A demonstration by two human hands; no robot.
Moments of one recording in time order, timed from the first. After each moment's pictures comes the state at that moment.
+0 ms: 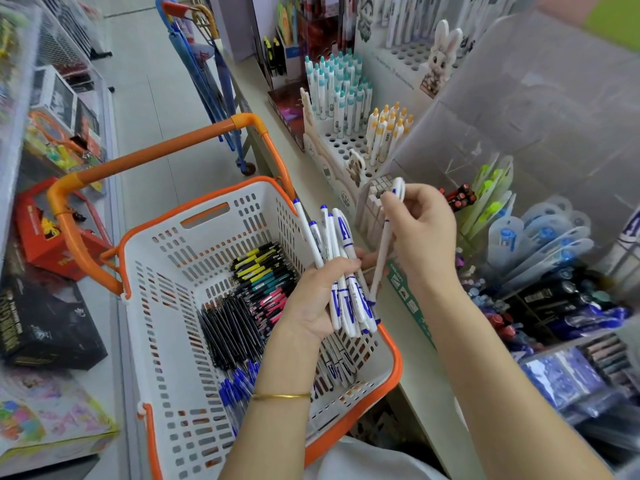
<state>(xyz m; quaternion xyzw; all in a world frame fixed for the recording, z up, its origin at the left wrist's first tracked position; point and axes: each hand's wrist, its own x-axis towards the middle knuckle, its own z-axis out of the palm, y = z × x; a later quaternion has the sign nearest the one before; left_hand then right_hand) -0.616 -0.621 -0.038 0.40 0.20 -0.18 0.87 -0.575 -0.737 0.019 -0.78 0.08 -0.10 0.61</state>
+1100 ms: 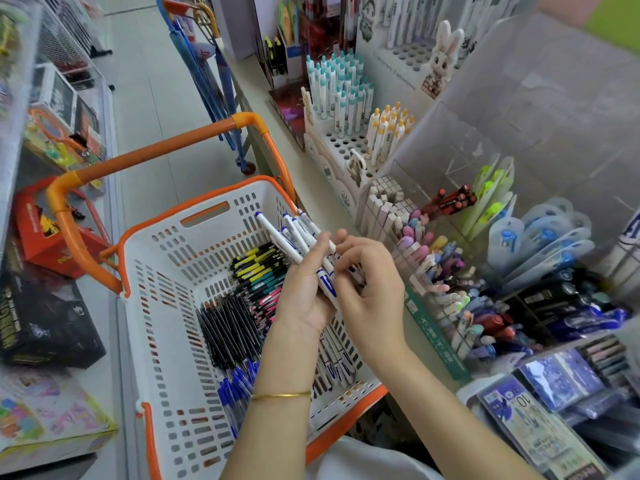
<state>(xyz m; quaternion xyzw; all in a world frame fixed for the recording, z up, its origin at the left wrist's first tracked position) -0.608 -0.616 -0.037 0.28 0.20 -0.12 0.93 -0.630 -0.702 -0.030 -0.80 -0.11 -0.22 0.55</state>
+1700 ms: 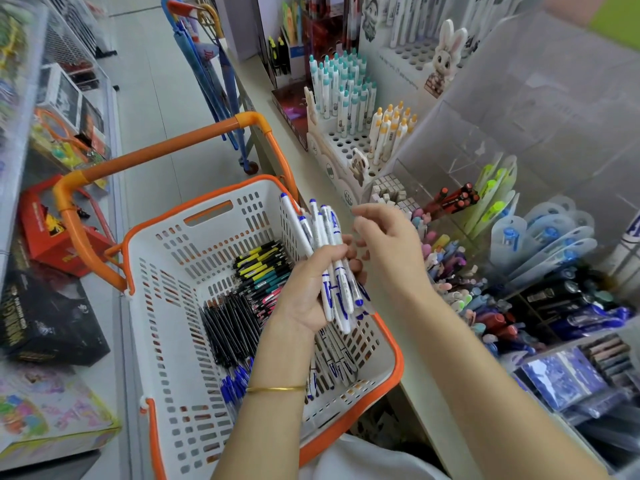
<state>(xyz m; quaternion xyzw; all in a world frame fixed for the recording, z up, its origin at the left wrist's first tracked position) -0.610 -0.613 -0.034 0.36 0.16 -0.17 0.90 -0.589 -0.713 0.005 -0.70 0.09 0.06 0.71</state>
